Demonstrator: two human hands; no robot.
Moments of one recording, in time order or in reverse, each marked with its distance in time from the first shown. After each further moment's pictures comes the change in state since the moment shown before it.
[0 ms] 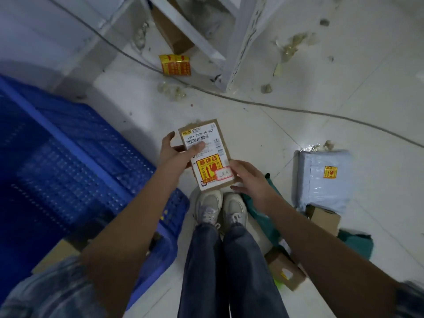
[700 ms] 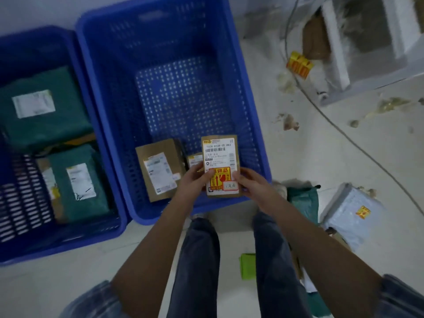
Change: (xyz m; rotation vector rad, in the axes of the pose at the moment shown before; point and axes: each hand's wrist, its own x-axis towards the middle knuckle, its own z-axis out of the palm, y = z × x) left_hand -0.202 -0.157 -0.233 -0.465 0.150 -0.162; right_hand -0.147 0.088 0.217 -0.506 -0.327 0.067
